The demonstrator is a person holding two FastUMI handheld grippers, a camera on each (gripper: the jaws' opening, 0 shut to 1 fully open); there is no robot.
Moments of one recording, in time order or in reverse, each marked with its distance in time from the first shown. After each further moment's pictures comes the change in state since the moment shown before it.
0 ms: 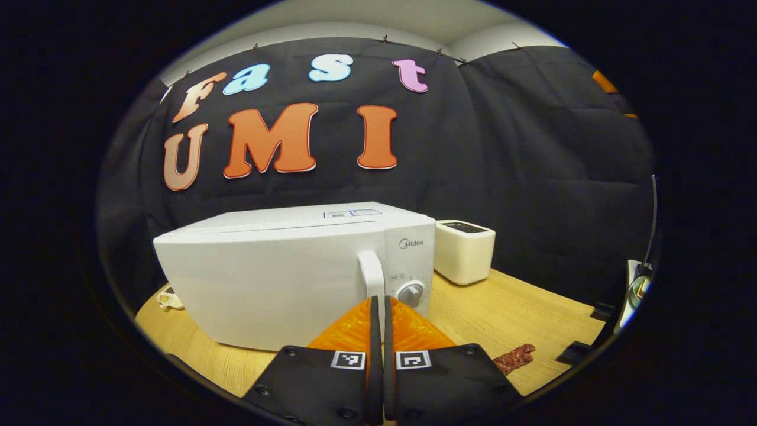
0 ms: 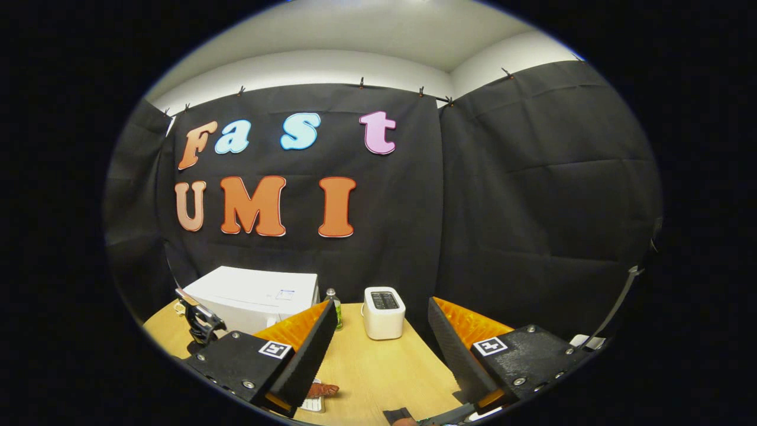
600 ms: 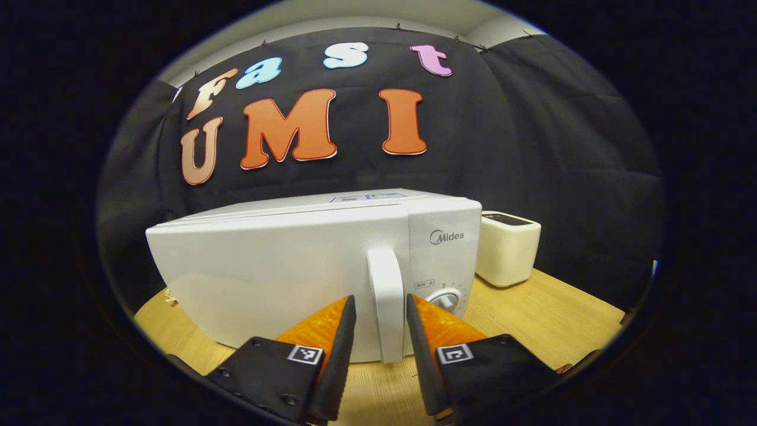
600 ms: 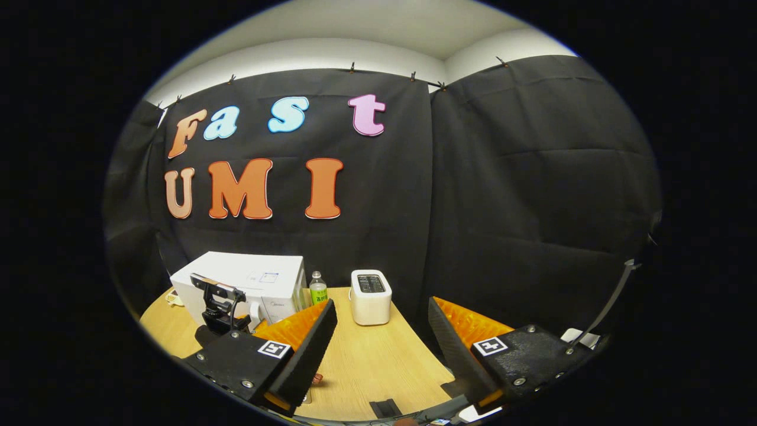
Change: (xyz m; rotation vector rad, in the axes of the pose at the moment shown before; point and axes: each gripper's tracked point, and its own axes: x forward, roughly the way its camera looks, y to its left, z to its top) left arm 0.064 0.002 -0.025 -0.001 0.056 0.132; right arm 0.008 -0.038 -0.029 -0.004 0.085 -0.059
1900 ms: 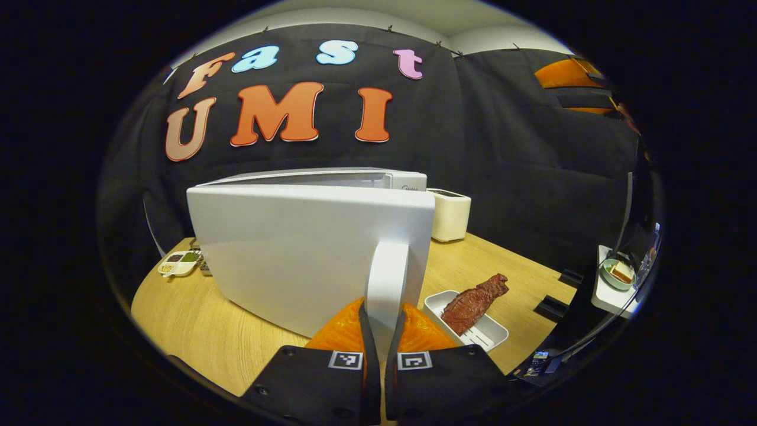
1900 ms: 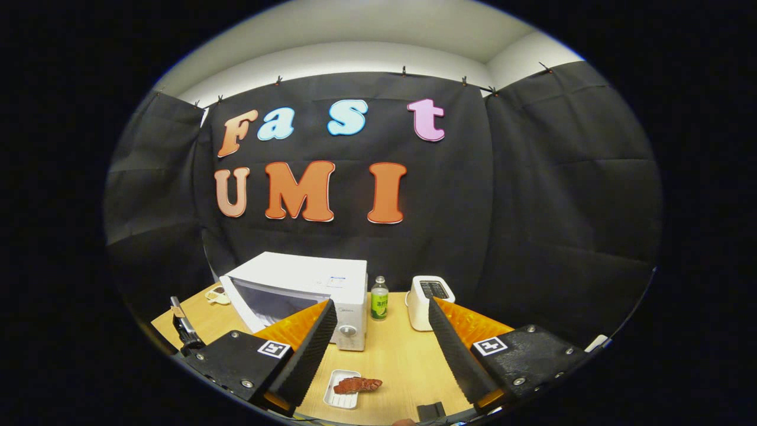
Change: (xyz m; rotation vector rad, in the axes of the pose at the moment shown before) left arm -0.196 0.059 -0.047 -0.016 0.101 -0.280; right arm -0.015 0.130 0.011 -0.033 -0.042 0.274
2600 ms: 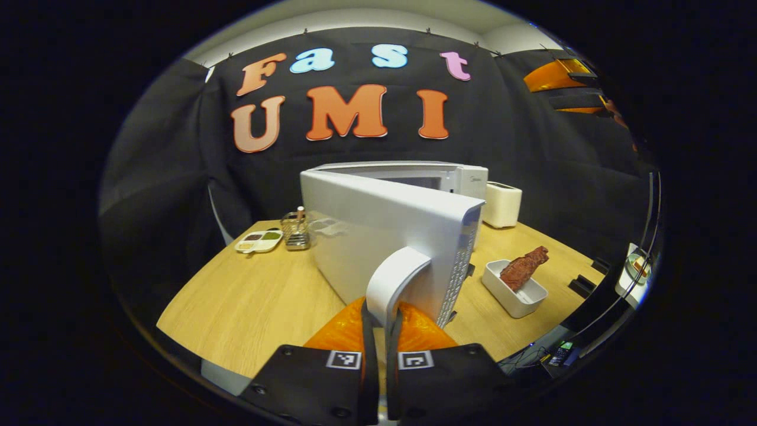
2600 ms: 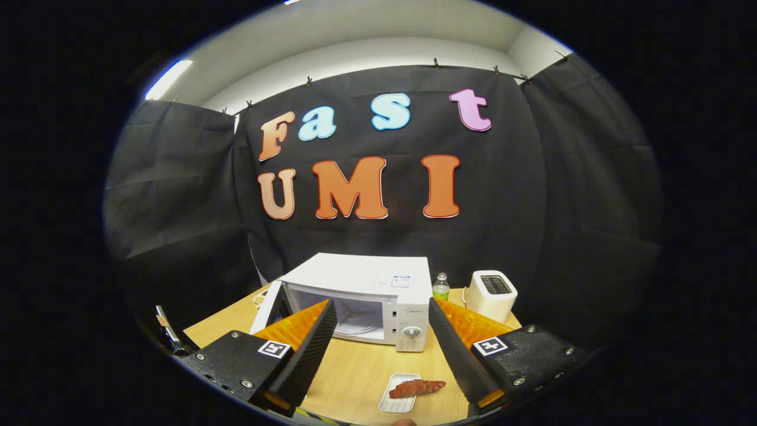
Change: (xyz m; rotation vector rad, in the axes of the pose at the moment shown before) left arm -0.125 0.107 -0.036 -0.053 0.040 0.319; right arm 0.015 0.091 -0.008 0.050 0.023 0.222
